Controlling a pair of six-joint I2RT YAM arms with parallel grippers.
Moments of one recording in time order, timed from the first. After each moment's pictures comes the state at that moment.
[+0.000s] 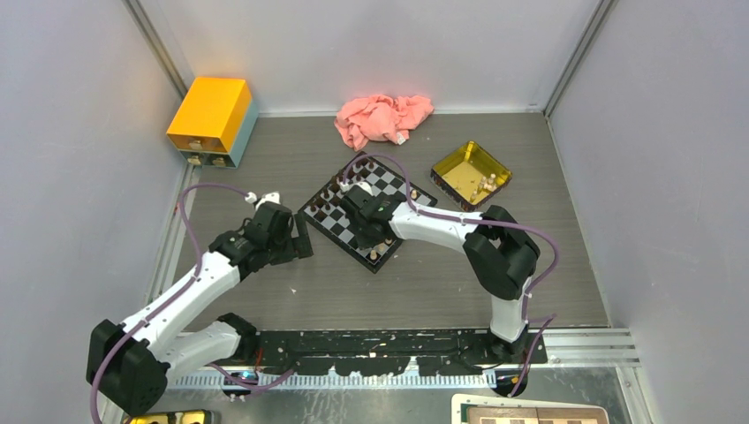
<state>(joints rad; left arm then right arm) -0.52 1.00 0.71 -0.67 -0.23 -0.66 0.91 1.87 1.31 -0.53 0.18 0.46</state>
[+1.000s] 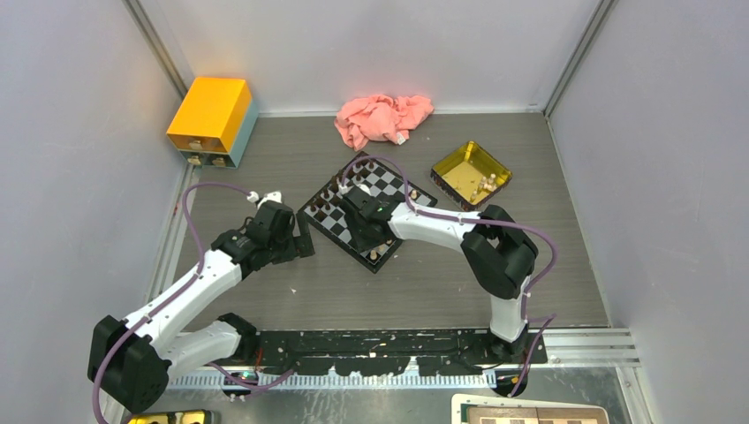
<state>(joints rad) -0.52 1.02 0.71 -0.64 -0.22 -0.66 0.91 1.88 1.31 -0.52 0.15 0.45</state>
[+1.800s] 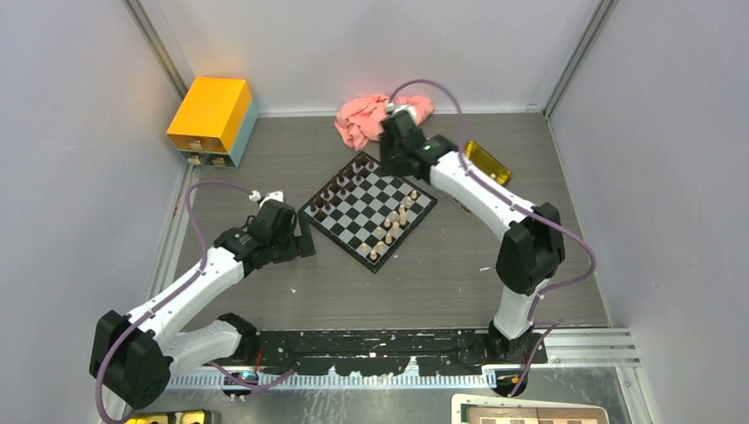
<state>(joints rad) -0.52 1.04 0.71 -0.64 -0.22 -0.65 0.67 1.80 1.63 -0.64 0.25 0.38</state>
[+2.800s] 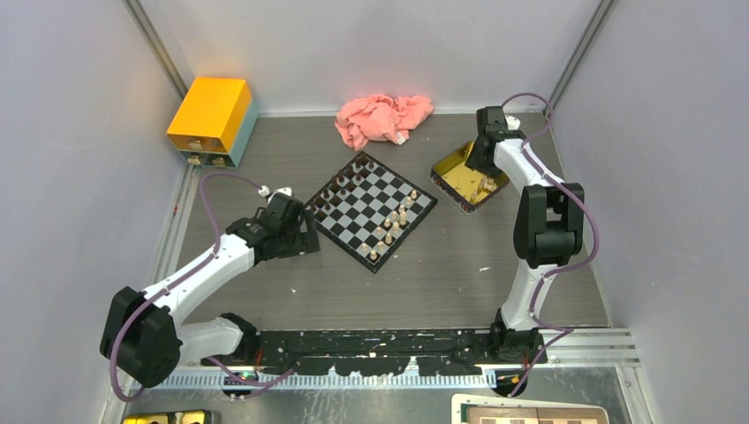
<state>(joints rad) -0.52 1.17 0.76 -0.62 -0.22 -0.62 0.07 1.90 1.52 -0.61 0.30 0.48</state>
